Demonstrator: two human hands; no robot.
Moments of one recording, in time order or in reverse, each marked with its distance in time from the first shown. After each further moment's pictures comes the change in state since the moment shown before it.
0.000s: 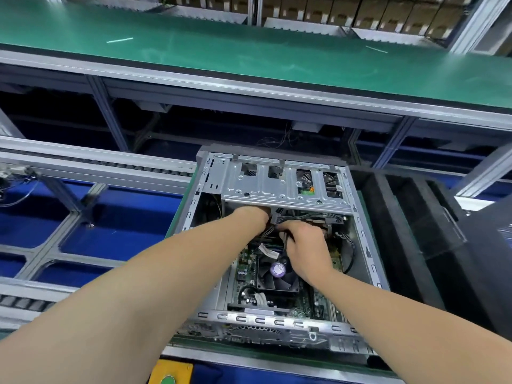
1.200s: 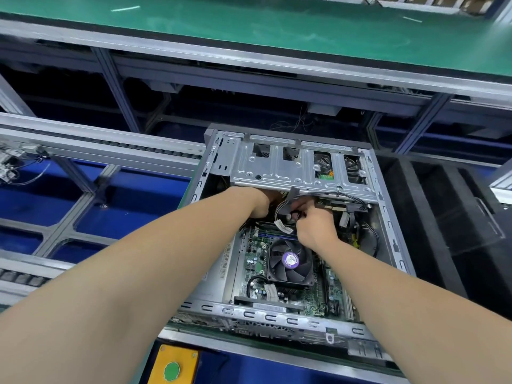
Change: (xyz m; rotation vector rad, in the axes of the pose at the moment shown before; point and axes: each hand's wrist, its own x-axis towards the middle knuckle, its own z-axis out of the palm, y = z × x) left_hand 0.010 -0.028 0.009 -0.179 -0.096 0.065; right_hand 0.049 0.022 0.032 0.059 -0.239 0.413
